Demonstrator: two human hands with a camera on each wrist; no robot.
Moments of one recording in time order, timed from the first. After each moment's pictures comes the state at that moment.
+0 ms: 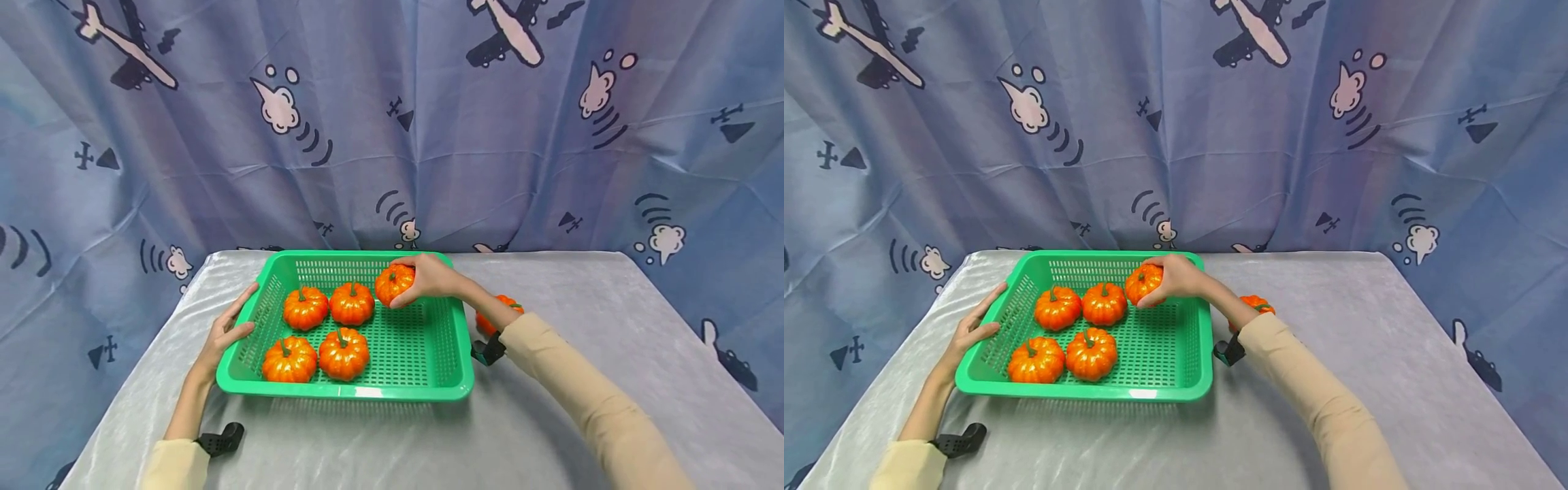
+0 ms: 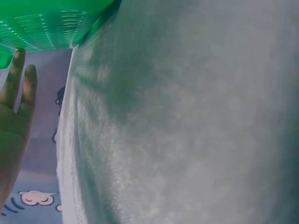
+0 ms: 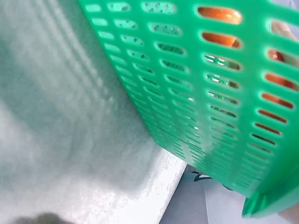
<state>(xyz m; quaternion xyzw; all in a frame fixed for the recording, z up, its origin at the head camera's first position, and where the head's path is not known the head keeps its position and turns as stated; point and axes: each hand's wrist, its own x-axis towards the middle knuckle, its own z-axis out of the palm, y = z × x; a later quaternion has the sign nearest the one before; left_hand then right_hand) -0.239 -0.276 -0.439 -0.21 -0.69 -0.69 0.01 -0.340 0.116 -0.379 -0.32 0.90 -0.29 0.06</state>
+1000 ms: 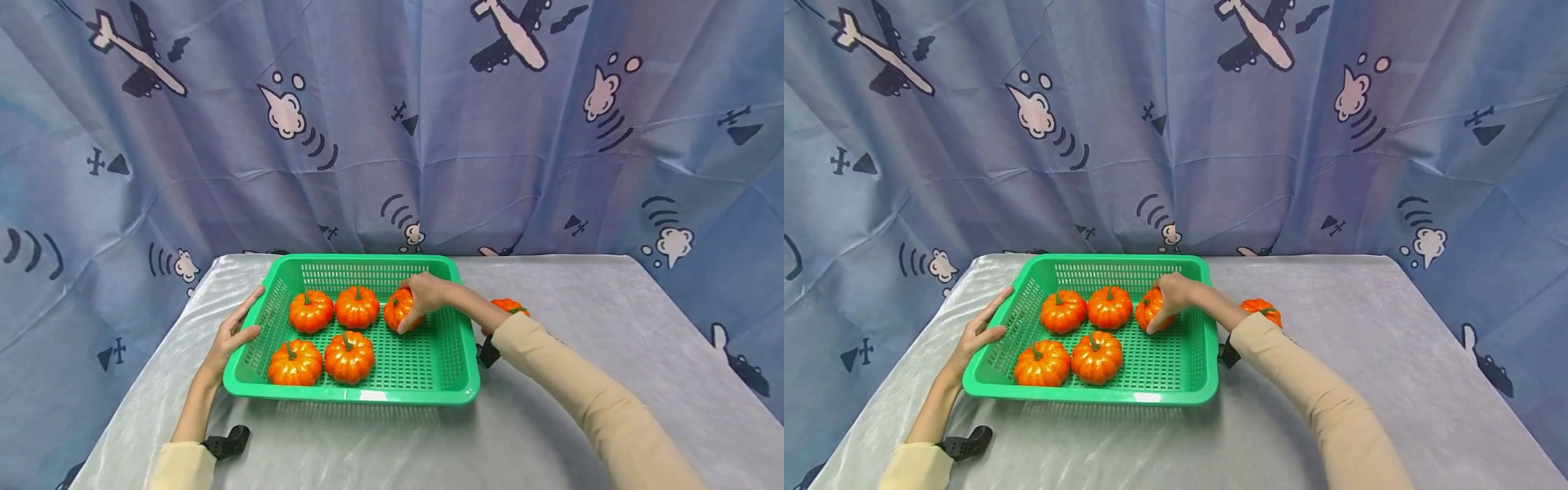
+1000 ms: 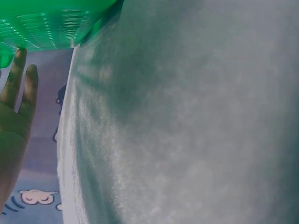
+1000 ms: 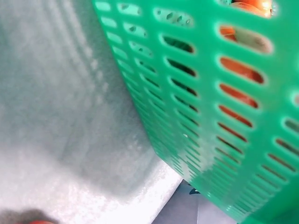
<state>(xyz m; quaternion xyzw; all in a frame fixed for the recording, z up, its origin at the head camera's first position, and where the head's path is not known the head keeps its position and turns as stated) -0.239 -0.276 -0.440 -0.21 -0.71 -0.67 0.02 -0.336 0.100 -0.384 -0.32 0.92 -0.14 0.18</state>
